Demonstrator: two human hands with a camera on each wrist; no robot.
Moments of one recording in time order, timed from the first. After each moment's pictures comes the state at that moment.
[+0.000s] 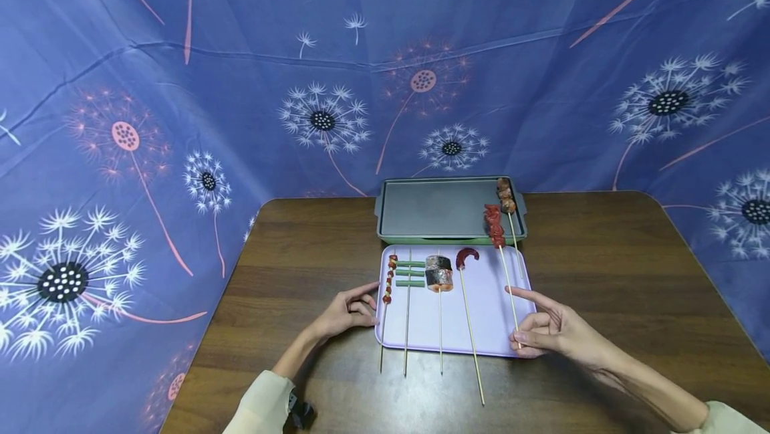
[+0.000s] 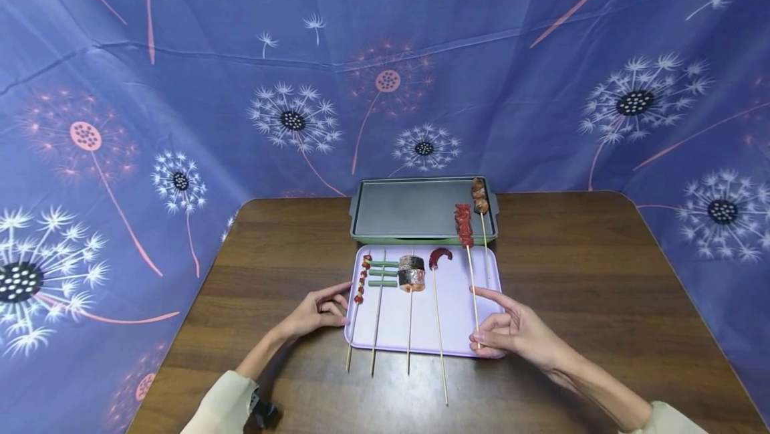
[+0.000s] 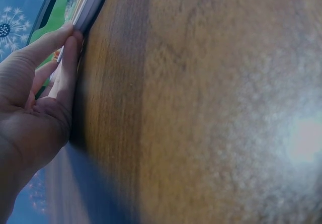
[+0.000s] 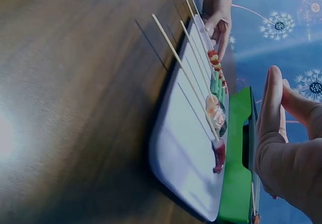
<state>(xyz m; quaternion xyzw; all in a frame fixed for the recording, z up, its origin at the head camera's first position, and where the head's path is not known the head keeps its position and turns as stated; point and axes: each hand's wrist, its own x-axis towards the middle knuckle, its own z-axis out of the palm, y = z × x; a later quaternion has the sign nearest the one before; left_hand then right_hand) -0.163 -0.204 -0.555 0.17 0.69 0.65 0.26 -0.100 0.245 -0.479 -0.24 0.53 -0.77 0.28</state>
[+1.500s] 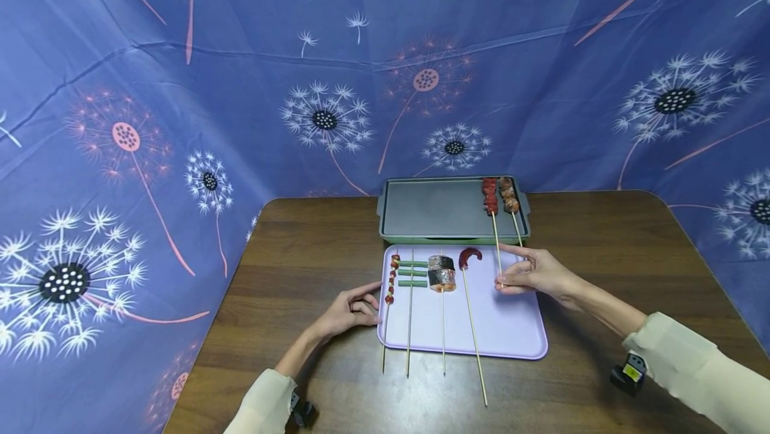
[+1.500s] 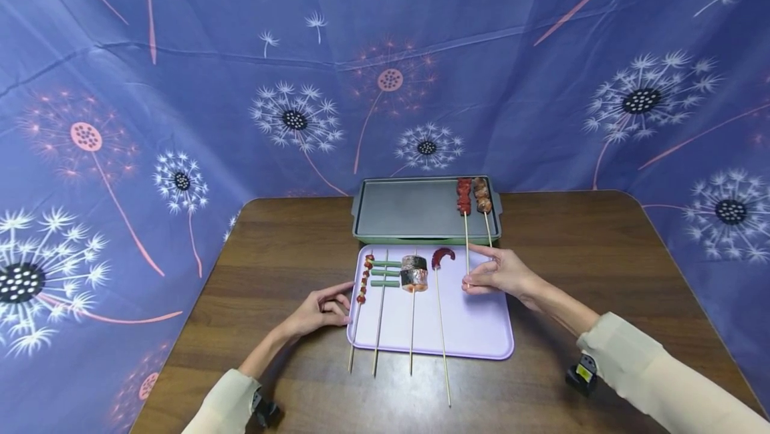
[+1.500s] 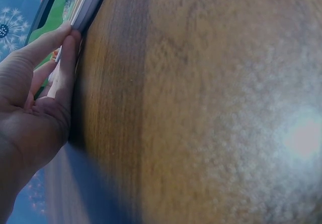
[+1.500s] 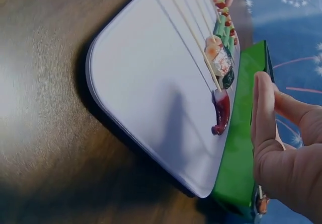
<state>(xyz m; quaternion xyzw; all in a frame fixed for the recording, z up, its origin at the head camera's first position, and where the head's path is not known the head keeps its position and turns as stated) -0.165 -0.203 -0.557 0.18 0.70 0.65 0.24 -0.190 0.235 -0.469 -0.06 0.68 -0.67 0.28</state>
